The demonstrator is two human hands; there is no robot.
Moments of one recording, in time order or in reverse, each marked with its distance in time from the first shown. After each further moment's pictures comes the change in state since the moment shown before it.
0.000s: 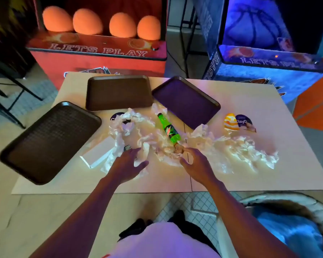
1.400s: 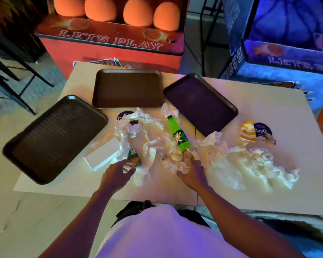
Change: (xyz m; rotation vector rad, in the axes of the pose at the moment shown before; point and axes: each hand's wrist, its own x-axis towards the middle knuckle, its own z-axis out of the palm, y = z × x) left_hand 0.018 -0.061 0.018 -0.142 0.066 -0.314; right_hand 0.062 0.003 0.050 -0.214 -0.311 0.303
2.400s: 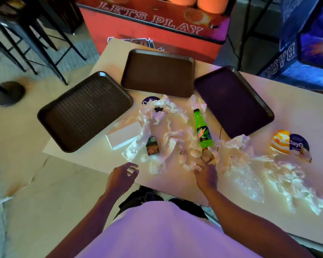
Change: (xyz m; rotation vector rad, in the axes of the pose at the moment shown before) left_hand -0.062 -0.044 0.022 -0.173 0.052 -0.249; right_hand 0.016 0.000 0.039 0.078 0.086 0.031
